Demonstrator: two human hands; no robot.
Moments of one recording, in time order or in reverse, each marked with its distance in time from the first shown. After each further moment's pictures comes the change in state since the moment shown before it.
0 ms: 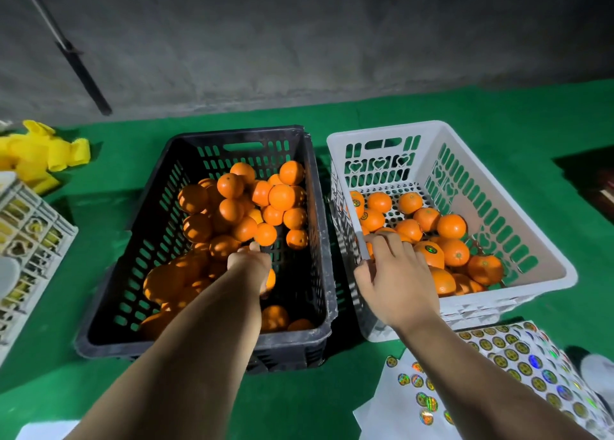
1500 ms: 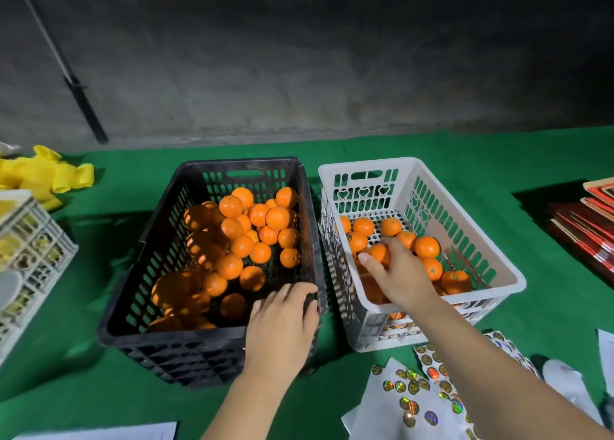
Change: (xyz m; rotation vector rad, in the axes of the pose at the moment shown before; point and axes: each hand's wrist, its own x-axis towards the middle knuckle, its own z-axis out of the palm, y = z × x) left_hand -0.197 0.055 0.048 -0.651 0.869 0.265; right_hand 0.007 0.029 -0.042 0.418 -0.138 0.181
